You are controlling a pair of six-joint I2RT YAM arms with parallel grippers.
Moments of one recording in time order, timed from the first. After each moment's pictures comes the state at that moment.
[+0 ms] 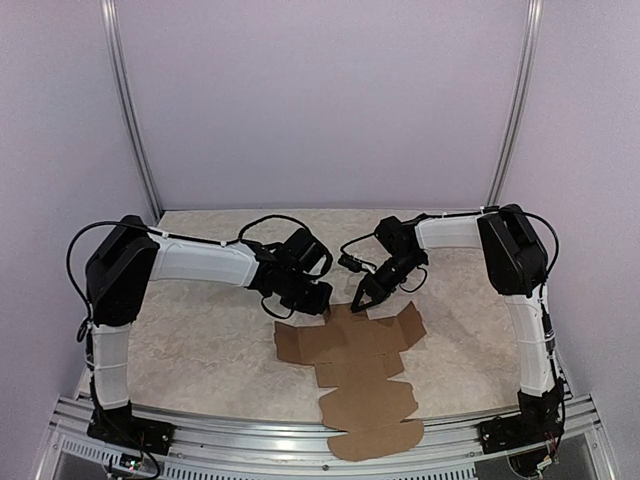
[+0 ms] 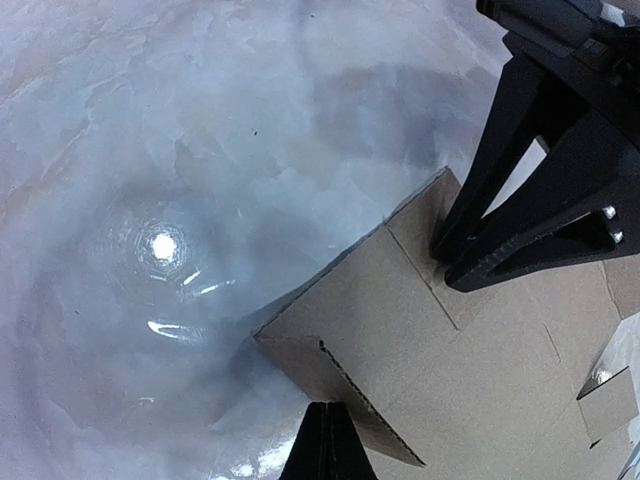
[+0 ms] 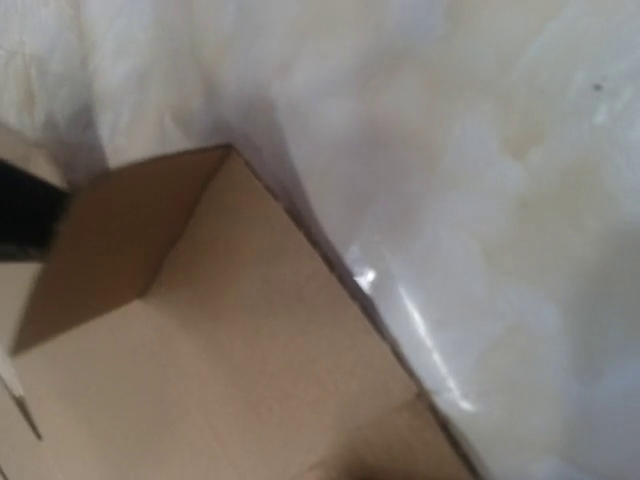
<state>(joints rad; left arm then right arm) -0.87 2.06 1.44 -0.35 0.02 -0.44 0.52 2.30 1.67 -0.77 -0.76 -0.32</state>
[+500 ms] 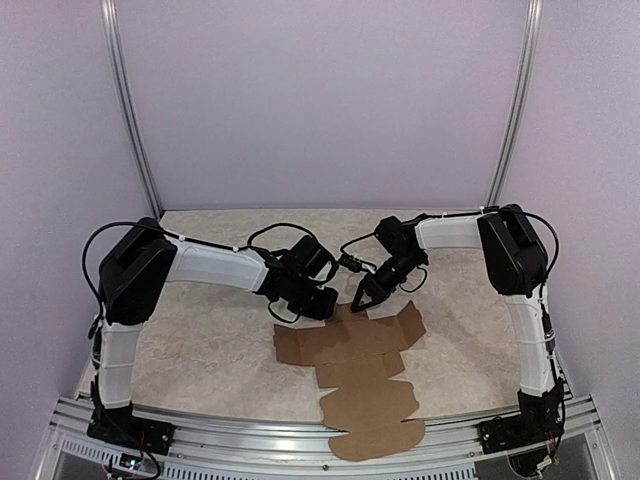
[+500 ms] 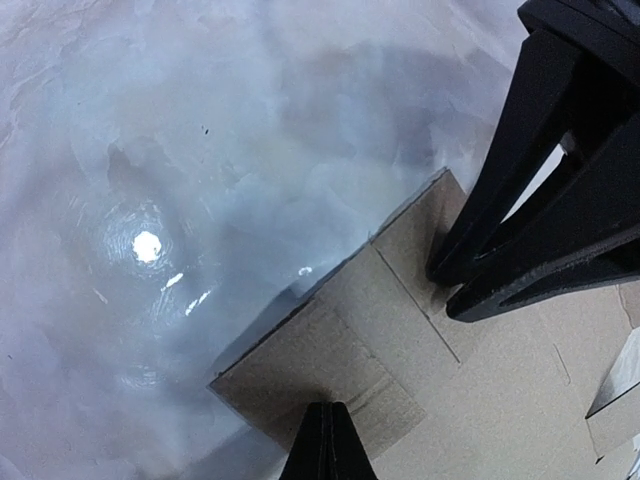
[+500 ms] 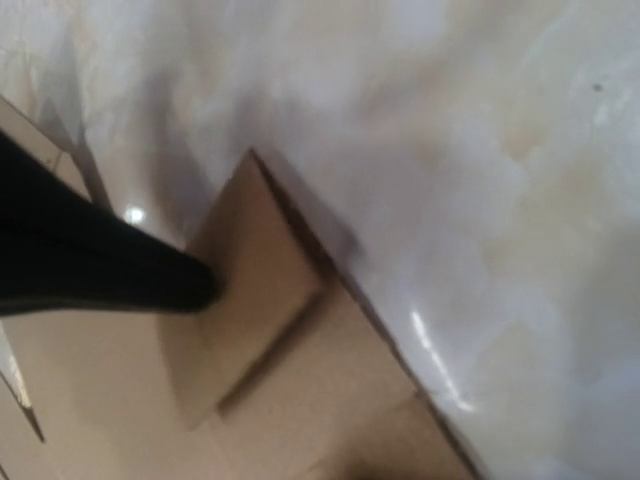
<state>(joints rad) -0.87 2.14 1.46 -0.29 0.08 -0.44 0.52 2.30 1.67 -0.77 -0.76 -0.32</state>
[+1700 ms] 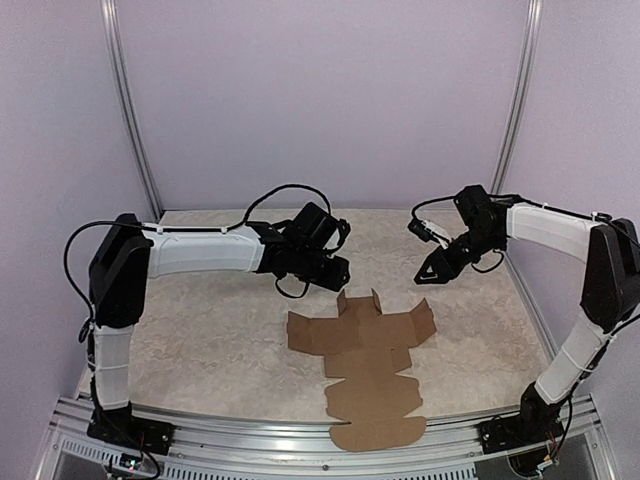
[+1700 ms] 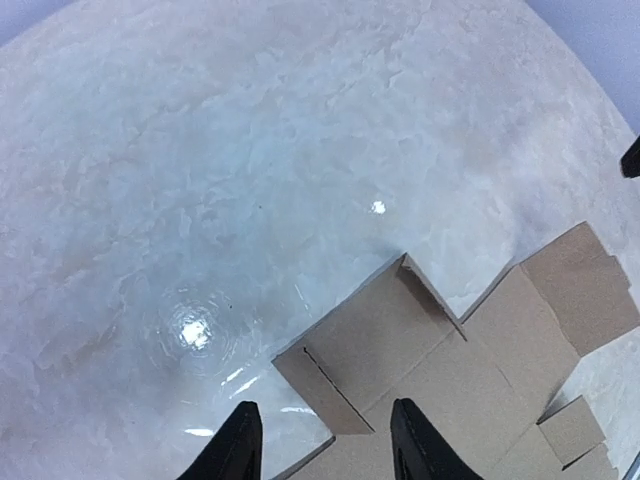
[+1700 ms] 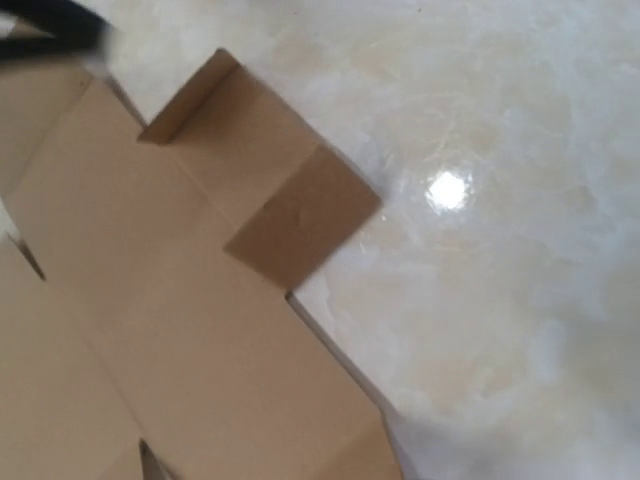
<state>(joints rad) -0.89 2.10 1.63 -0.36 -0.06 -0.32 0.28 1.66 1.24 -0.74 -0.56 -0.43</state>
